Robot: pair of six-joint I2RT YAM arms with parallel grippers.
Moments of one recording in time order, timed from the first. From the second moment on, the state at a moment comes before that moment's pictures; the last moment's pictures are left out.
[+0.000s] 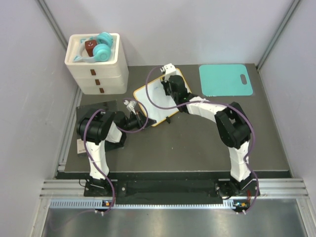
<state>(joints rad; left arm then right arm) -0.24 2.04 0.54 1.33 0.78 -0.79 0.65 2.05 1.48 0.30 0.26 -0.03</state>
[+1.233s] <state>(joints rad) -0.24 2.04 0.54 1.33 0.77 -0.80 0.58 2.13 1.65 0.18 0.24 0.03</state>
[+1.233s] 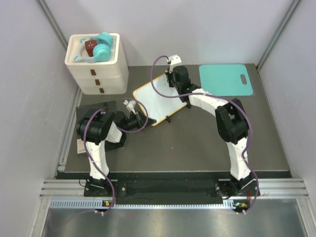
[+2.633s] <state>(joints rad) -0.24 2.04 0.54 1.33 0.77 -0.80 0.49 2.18 1.76 0.10 0.17 -0.03</state>
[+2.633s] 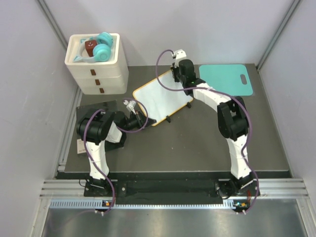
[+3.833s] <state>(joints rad) -0.24 2.04 0.54 1.33 0.77 -0.80 0.46 2.16 1.73 0.01 0.17 0.14</state>
